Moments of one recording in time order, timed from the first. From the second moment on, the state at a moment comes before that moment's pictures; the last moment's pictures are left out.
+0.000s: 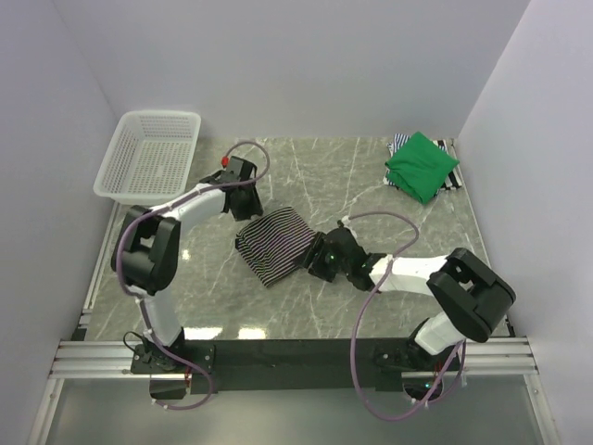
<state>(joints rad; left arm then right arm) -0.40 1.81 1.29 -0.42 -0.05 -0.68 0.76 1.50 0.59 0.17 -0.01 1.14</state>
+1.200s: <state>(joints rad) -0.38 1.84 1.12 -0.25 0.06 -0.72 0.77 1.74 0.83 0.14 0.25 1.17</state>
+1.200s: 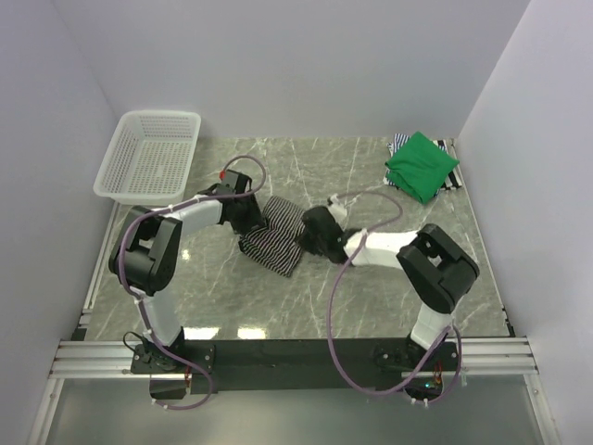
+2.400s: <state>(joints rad) -0.32 1.43 1.06 -0.40 0.24 -0.59 0.26 2.22 2.13 -0.80 0.63 0.03</state>
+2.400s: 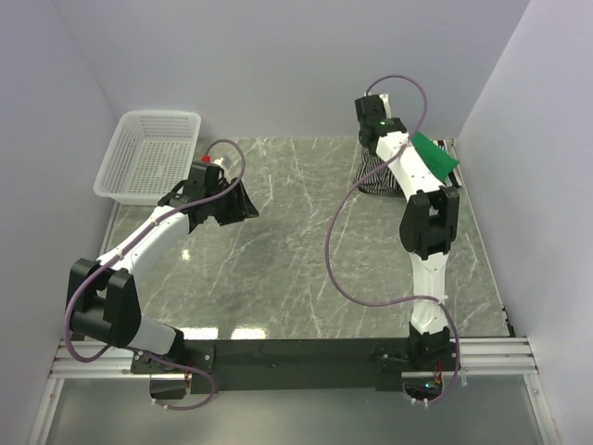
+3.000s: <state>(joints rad) -0.32 1.44 1.06 -0.37 0.30 -0.59 0.08 2.15 2.13 -0.78 0.48 -0.03</state>
